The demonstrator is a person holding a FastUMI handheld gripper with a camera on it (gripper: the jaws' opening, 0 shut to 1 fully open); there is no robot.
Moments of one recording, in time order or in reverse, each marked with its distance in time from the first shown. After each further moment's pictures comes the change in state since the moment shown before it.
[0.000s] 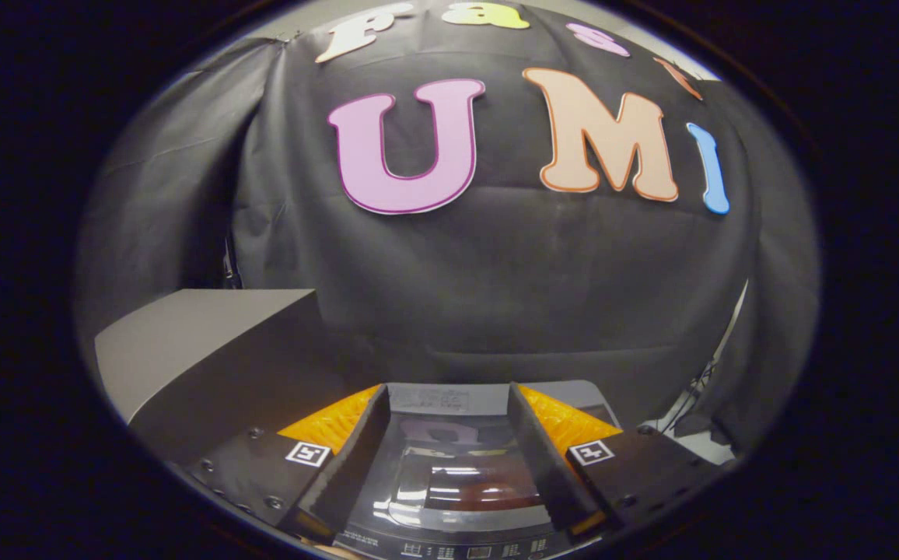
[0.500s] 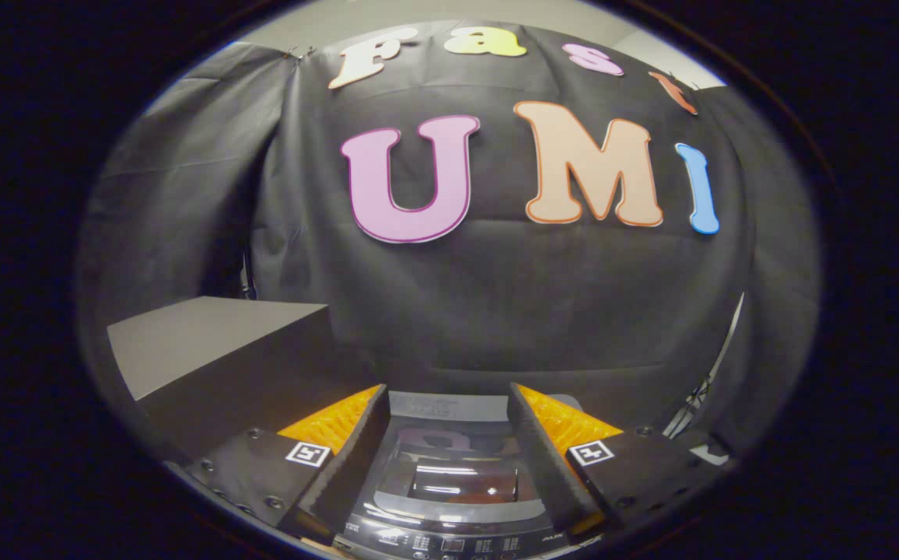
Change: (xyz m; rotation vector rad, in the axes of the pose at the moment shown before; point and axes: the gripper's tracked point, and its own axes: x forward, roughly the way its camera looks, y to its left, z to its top) arm -0.049 -0.027 0.006 0.004 -0.121 0.015
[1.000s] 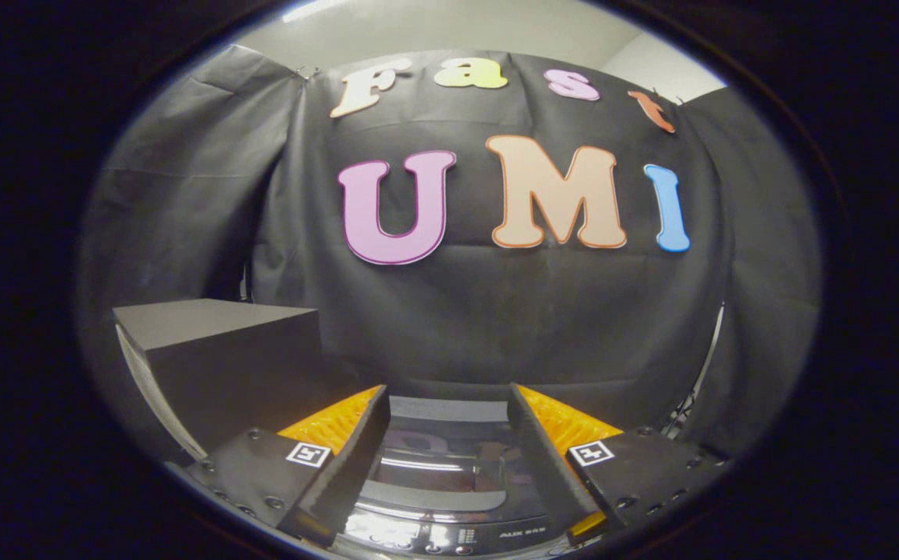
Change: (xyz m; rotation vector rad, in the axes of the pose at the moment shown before) arm -0.050 -0.042 -0.013 -0.044 -0.126 -0.024
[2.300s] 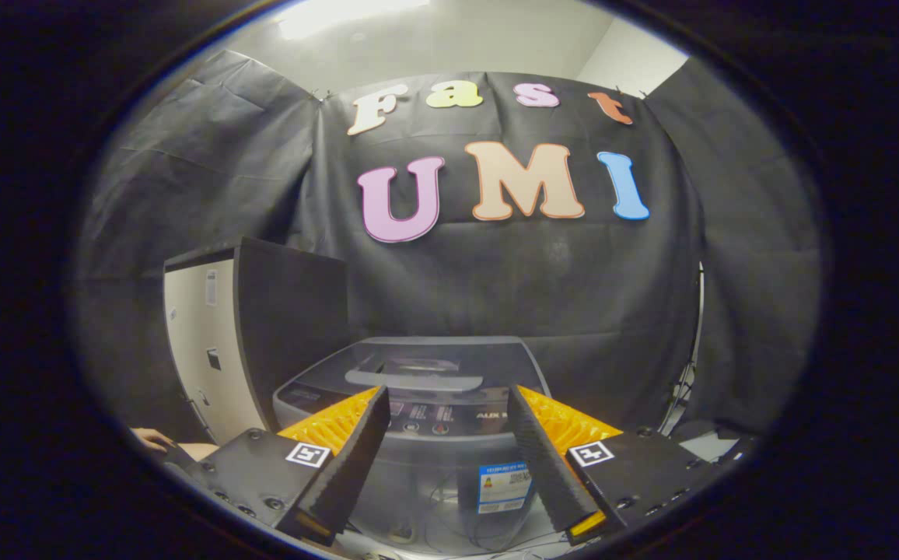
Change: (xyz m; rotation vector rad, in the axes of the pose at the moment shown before) arm -0.147 -0.035 -0.152 0.062 -0.062 0.036
